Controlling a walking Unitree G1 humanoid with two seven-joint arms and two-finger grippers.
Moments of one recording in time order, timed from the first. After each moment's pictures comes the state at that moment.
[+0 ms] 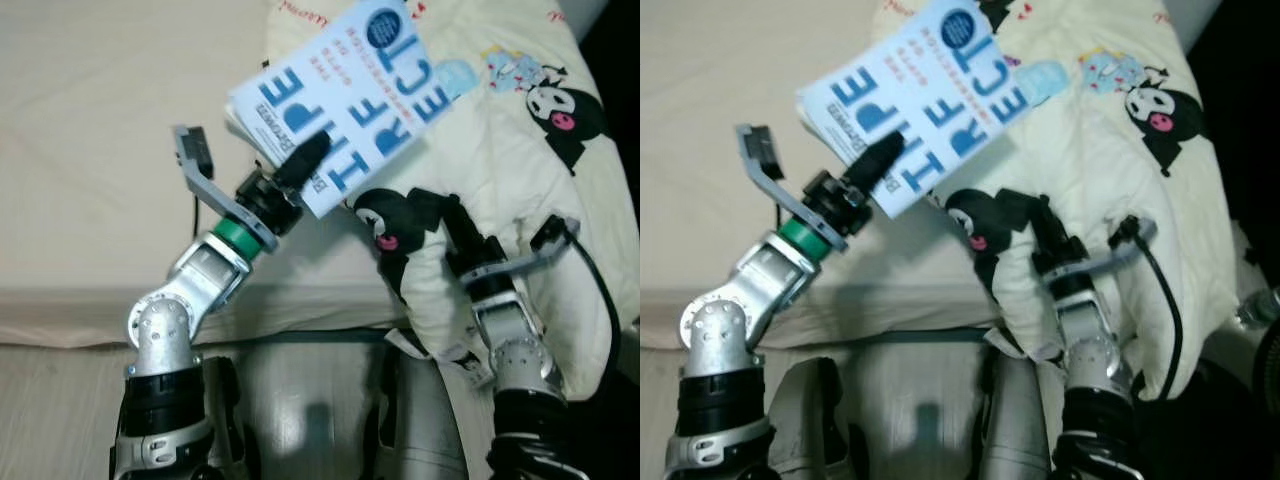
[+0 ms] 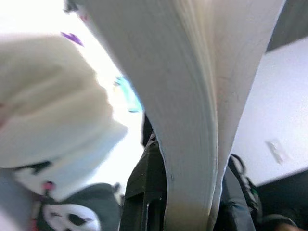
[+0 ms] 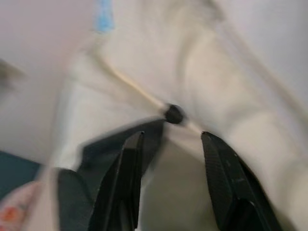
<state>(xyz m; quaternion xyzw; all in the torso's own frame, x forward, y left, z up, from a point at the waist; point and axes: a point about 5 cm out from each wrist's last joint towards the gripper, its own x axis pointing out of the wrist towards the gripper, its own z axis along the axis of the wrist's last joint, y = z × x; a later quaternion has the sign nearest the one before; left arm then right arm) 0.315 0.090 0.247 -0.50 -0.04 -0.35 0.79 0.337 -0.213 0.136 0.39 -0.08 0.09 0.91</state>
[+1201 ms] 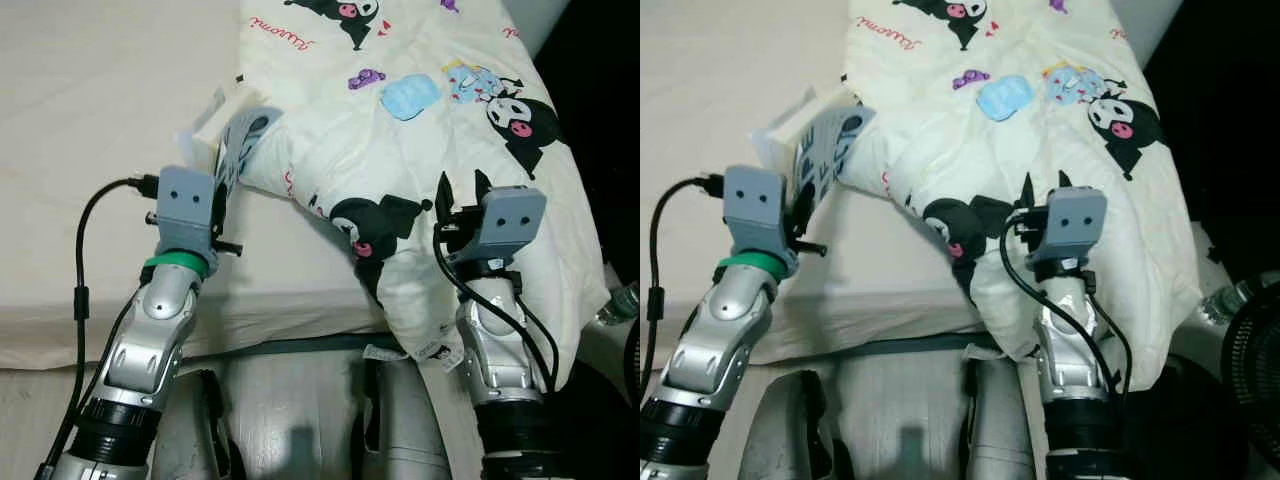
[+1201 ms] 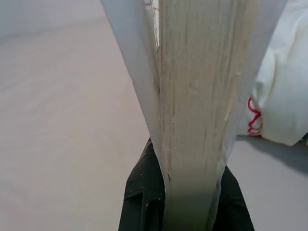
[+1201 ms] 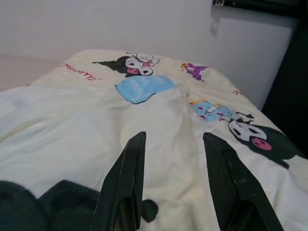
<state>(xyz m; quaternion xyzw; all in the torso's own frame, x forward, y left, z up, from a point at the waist) 0.324 0.152 0.184 0.09 -0.09 -0.01 0.99 0.329 -0.169 0.188 -0.07 -0.23 -0.02 0.97</state>
